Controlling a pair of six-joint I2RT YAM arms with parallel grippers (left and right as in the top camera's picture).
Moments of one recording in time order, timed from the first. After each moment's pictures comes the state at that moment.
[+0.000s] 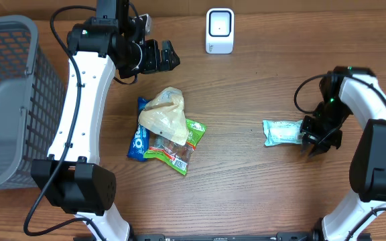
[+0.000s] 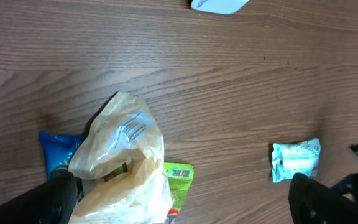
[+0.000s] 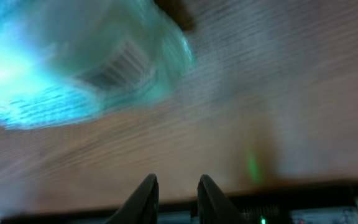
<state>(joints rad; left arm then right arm) -0.10 1.88 1.95 -1.20 0.35 -0.21 -0.10 1.94 1.31 -1.39 -0.19 0.32</state>
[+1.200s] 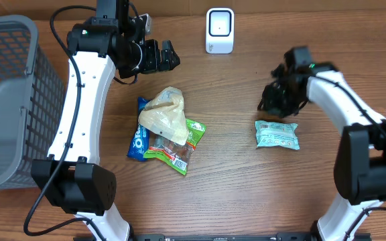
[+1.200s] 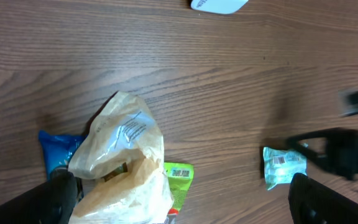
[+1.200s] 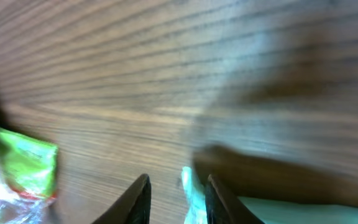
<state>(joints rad) -0.10 1.88 1.95 -1.20 0.35 -0.21 0.12 1.94 1.42 -0.90 -0.38 0.28</state>
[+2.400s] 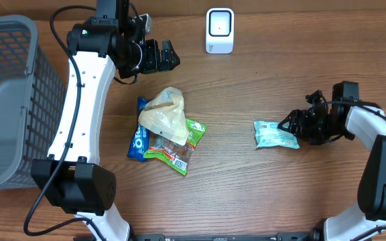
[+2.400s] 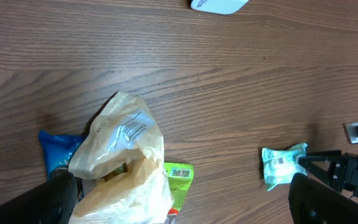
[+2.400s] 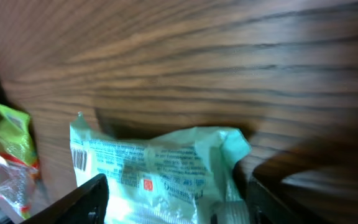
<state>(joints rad) -0.10 1.88 1.95 -1.20 0.35 -0.21 -0.18 1.80 0.97 -0.65 -0.59 0.06</state>
